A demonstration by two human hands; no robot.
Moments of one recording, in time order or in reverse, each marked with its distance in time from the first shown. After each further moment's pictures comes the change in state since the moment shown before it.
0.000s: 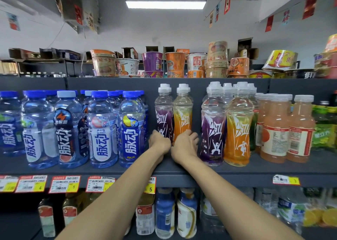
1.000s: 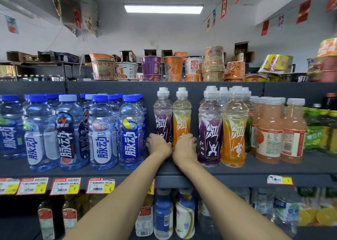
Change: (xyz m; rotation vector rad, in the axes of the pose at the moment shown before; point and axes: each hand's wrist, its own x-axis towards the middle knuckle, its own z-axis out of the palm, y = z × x) left_hand -0.003 0.005 0.007 0.159 0.045 -0.040; right_hand 0.002 0.003 0.001 -0.052 0.067 0.045
